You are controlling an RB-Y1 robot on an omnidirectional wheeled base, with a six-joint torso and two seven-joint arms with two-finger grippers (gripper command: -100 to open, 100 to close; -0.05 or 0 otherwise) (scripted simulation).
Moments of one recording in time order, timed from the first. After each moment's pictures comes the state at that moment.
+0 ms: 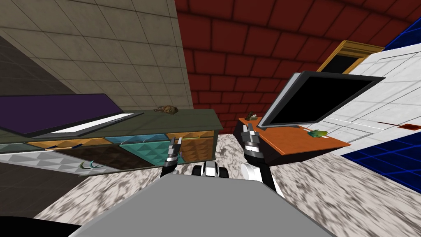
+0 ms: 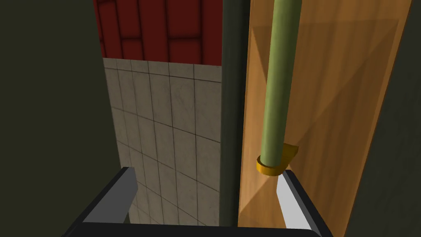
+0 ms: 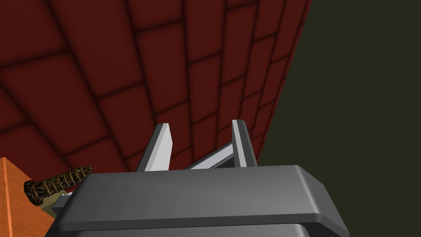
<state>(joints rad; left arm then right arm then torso) 0.39 0.15 0.04 -1.46 0.07 -1.07 0.10 0.49 -0.04 0.07 -2.25 -0.09 -0.40 0.00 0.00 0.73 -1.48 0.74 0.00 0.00</state>
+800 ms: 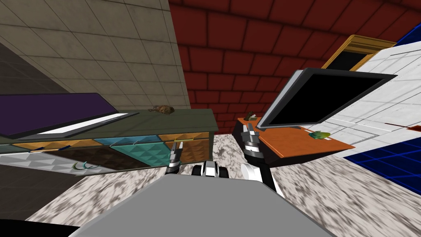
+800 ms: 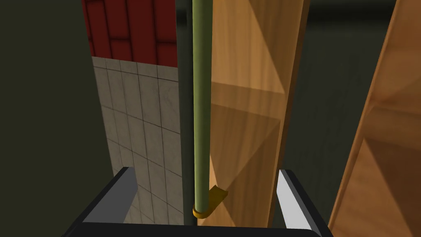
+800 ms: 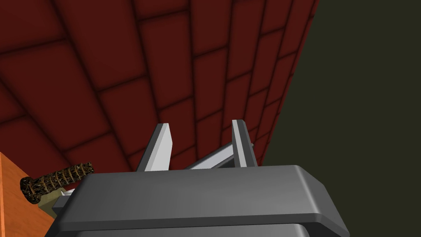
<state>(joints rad) 0.35 0.10 0.04 -1.22 0.06 -1.25 0.11 0.49 -0.04 0.07 -2.25 -0.09 -0.40 0.00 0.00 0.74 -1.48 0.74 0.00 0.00</state>
